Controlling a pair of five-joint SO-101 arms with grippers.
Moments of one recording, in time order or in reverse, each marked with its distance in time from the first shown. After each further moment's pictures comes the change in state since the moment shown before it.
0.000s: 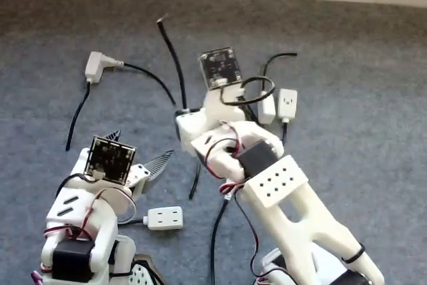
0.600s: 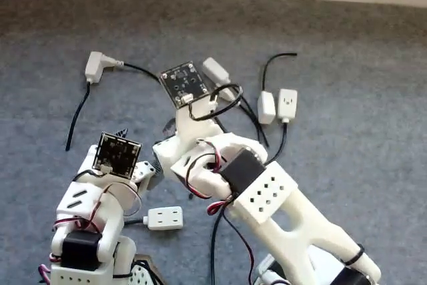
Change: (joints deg) left arm -0.8 0.0 7.9 -7.0 0.6; right arm -10.1 0.1 -9.6 17.5 0.1
